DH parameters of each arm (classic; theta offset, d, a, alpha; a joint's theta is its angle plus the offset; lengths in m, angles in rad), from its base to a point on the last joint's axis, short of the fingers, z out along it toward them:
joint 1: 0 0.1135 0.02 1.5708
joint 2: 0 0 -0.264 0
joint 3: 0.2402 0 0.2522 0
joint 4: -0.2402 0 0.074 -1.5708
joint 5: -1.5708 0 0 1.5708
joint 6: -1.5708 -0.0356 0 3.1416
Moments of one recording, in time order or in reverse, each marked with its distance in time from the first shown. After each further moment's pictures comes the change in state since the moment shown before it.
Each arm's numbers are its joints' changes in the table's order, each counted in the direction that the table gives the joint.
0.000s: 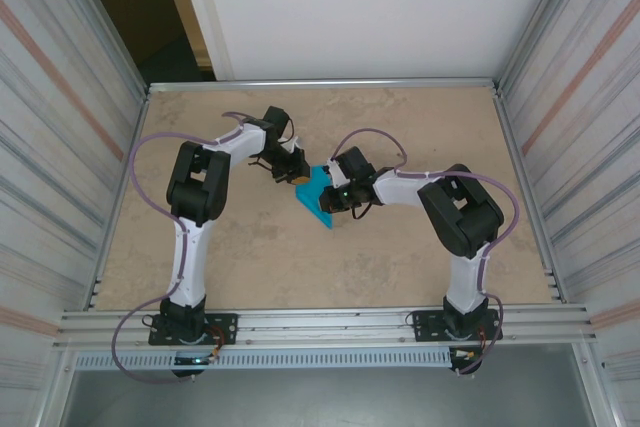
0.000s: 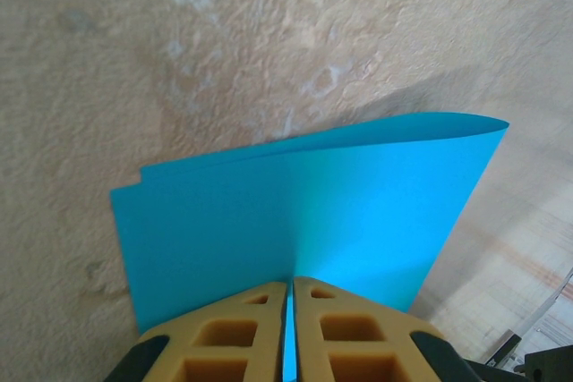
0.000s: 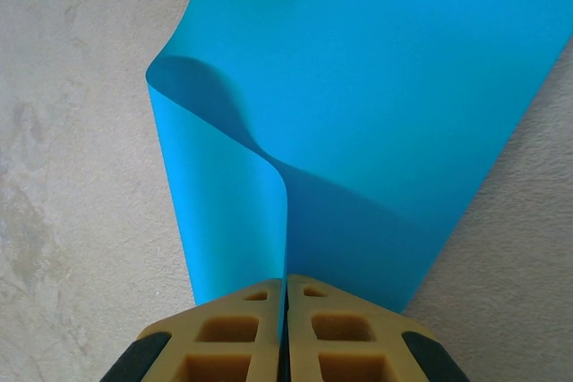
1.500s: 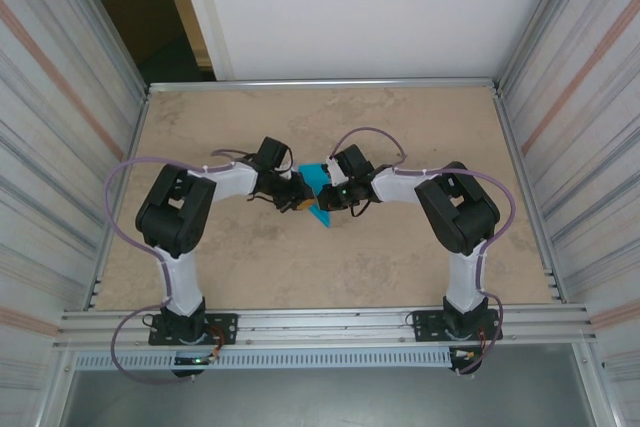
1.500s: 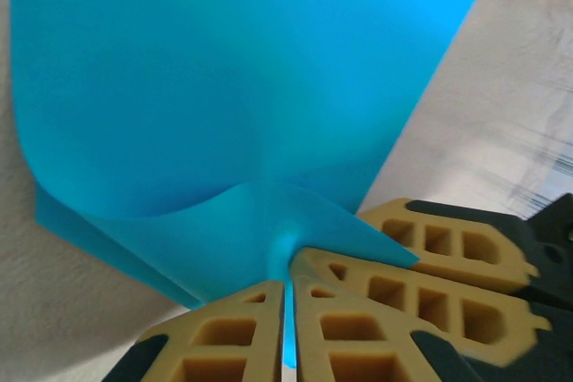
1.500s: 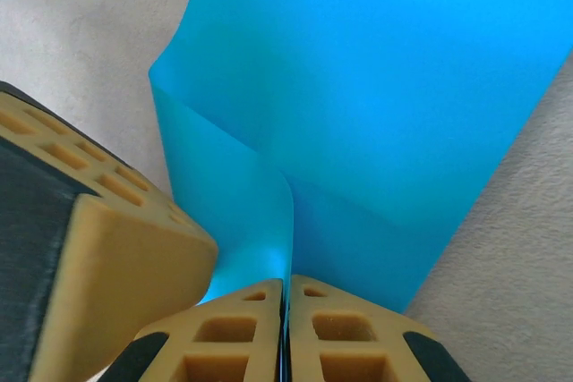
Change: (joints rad) left arm -0.093 0.352 -0.592 0.492 -0.010 0.418; right arm -0.006 -0.031 0.034 -0.007 0.026 -0.001
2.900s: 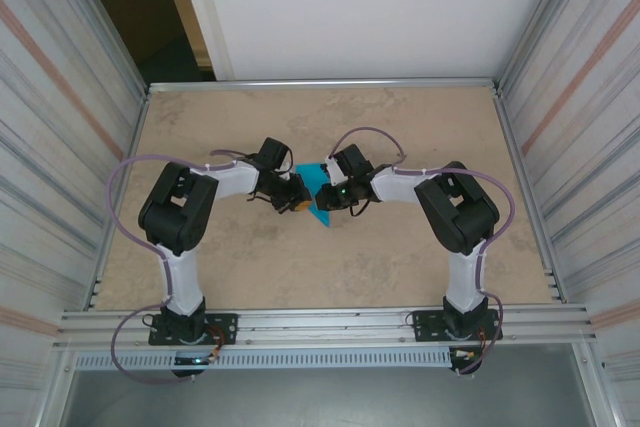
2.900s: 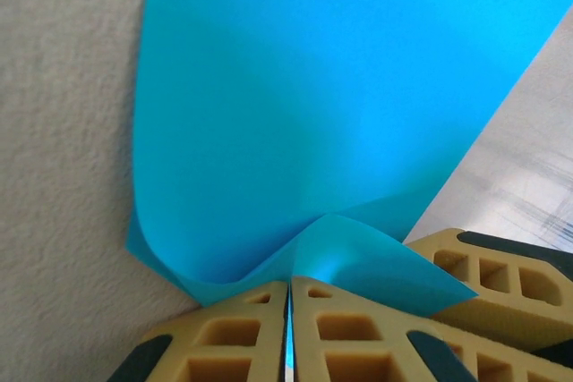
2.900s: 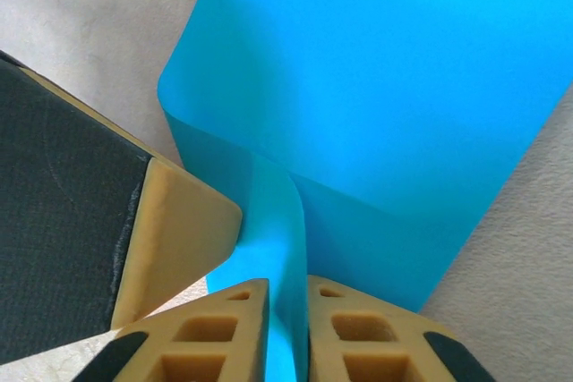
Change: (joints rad) left arm 0.000 -0.023 0.018 -0.037 0.058 0.007; right arm -0.001 -0.002 0.007 -0.003 0.014 -0.010
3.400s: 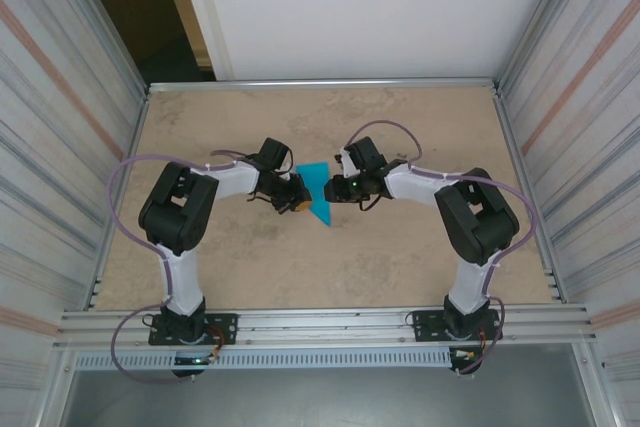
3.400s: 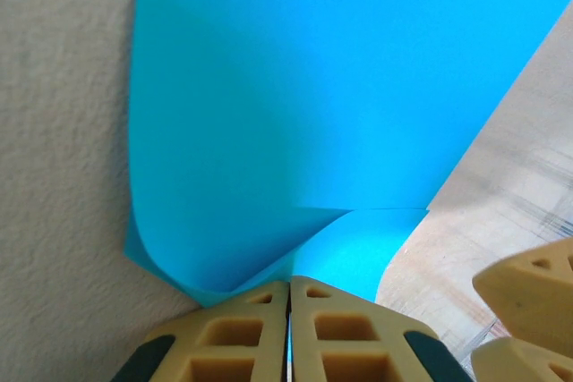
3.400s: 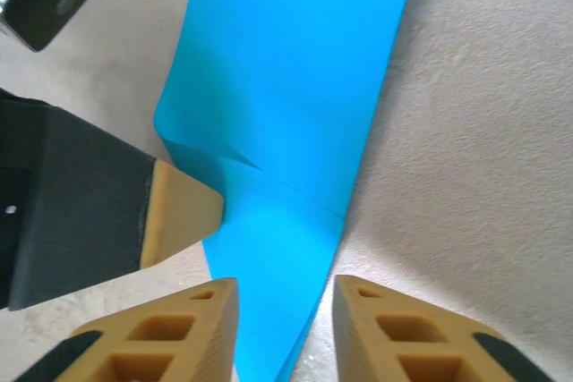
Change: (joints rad) left arm 0.000 -0.002 -0.003 0.005 0.000 0.000; right arm -0.041 0.127 -0.034 -0.069 -0.041 -0.076
